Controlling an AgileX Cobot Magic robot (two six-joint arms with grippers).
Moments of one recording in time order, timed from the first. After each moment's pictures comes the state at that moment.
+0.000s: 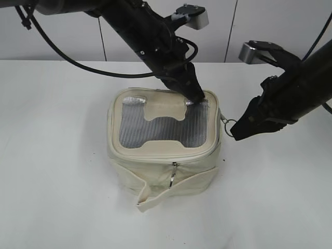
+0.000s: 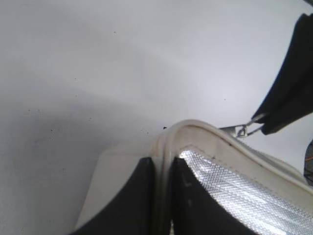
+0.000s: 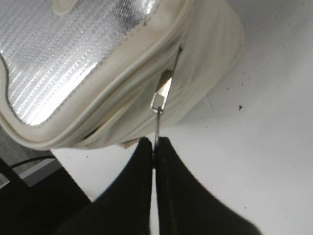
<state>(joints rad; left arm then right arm) -0.60 2.16 -1.86 -0.66 1.09 0.86 0.26 1.65 -1.00 0.70 0.82 -0.83</state>
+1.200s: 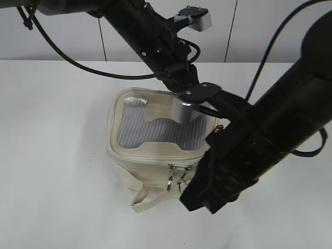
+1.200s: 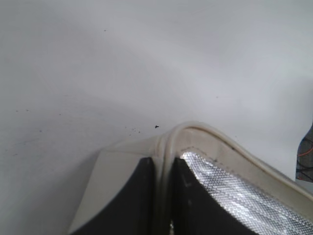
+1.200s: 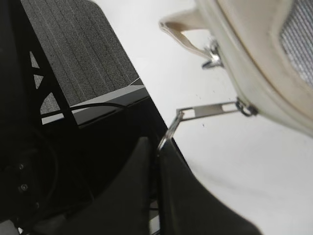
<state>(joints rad) -0.61 2.16 -1.85 -0.66 1.11 0.86 0.67 1.54 -0.90 0.71 0.84 -0.73</state>
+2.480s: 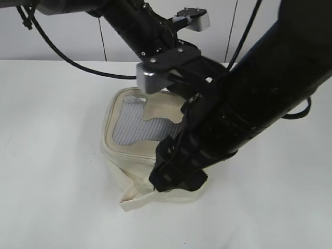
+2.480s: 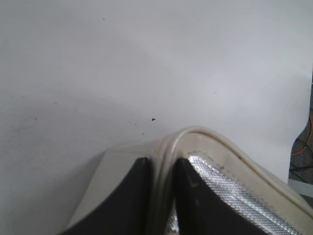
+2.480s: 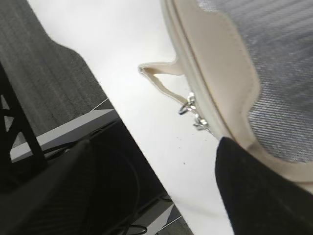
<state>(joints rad) -0.61 2.16 -1.85 -0.65 1.12 0.81 0.83 1.54 -1.05 0.42 0.74 -0.34</state>
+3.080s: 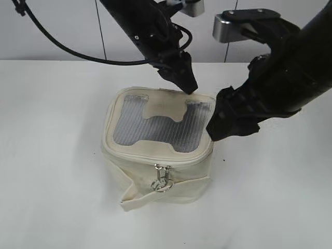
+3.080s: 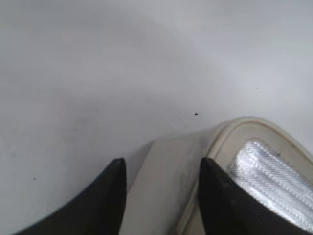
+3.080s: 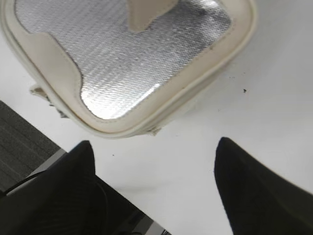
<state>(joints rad) -0.60 2.15 -1.93 -0.52 1.12 0.76 0.63 1.43 -1.05 0.25 0.81 -0.09</state>
